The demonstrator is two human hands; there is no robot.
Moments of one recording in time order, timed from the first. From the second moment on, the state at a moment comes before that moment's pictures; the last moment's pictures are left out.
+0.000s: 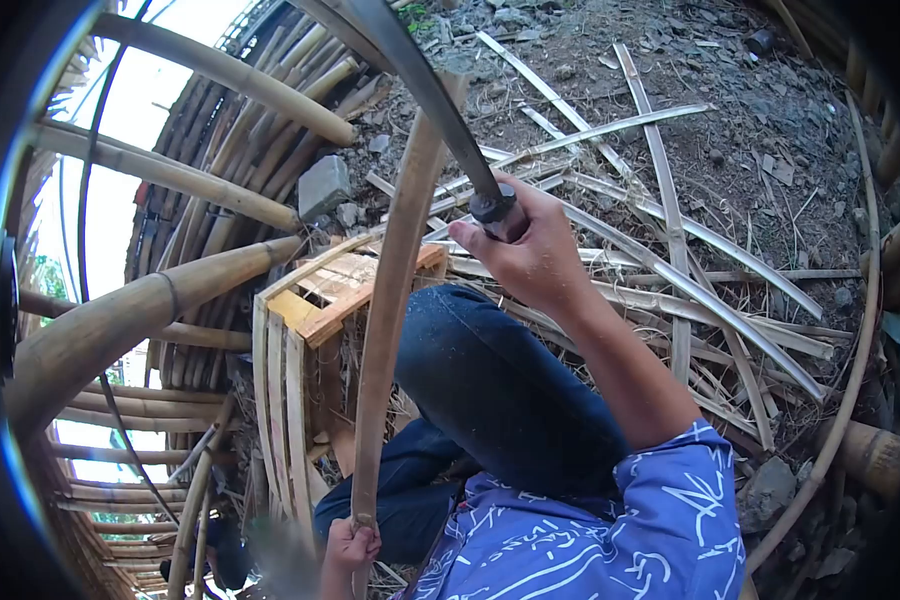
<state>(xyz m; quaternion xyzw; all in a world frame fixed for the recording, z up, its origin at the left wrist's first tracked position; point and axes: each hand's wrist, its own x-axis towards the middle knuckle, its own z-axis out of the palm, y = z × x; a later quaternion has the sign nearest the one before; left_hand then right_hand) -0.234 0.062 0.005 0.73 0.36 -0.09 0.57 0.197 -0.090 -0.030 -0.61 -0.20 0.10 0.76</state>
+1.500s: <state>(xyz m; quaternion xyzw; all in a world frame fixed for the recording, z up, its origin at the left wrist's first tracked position) -0.105 0.143 0.129 0.94 0.34 -0.02 -0.01 0.210 -0.065 0.002 -0.58 -0.18 0.15 0.78</state>
